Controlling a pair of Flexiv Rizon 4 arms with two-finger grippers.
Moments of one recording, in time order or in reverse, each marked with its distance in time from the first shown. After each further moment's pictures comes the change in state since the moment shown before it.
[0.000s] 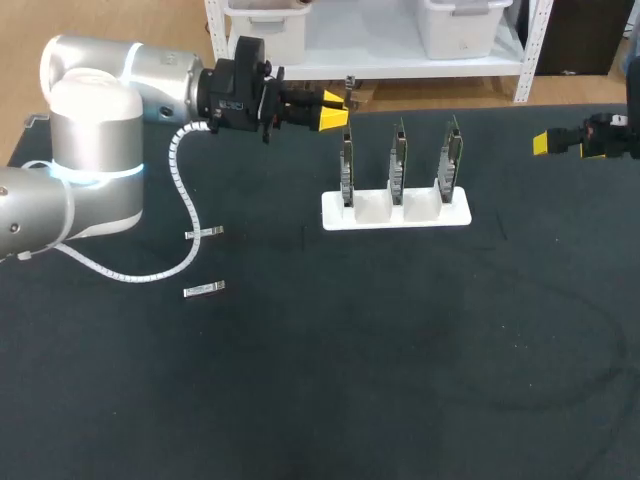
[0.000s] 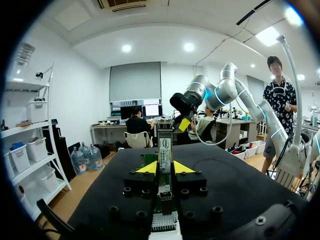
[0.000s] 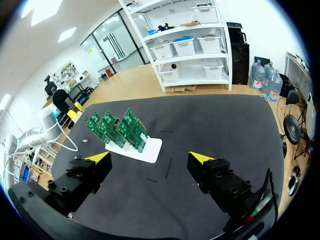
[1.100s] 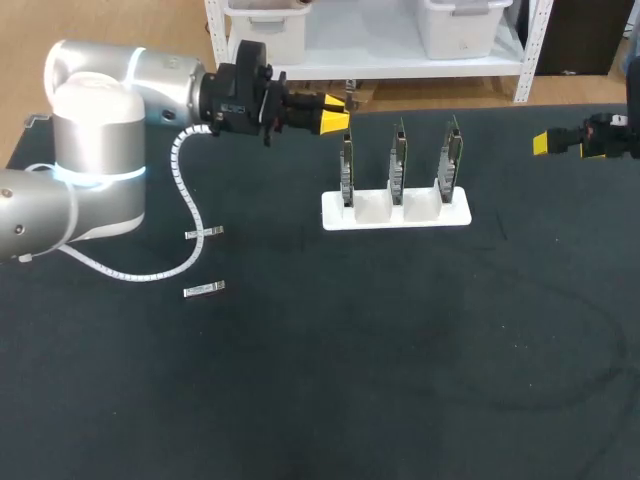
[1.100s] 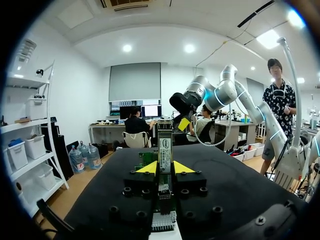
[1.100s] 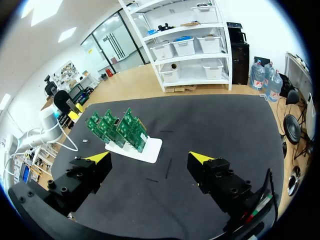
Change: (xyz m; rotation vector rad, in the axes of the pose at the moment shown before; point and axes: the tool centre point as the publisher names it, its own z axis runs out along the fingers) left arm 0.005 -0.001 0.002 0.012 -0.010 -0.021; right arm 0.000 0.000 0.000 0.000 0.000 0.000
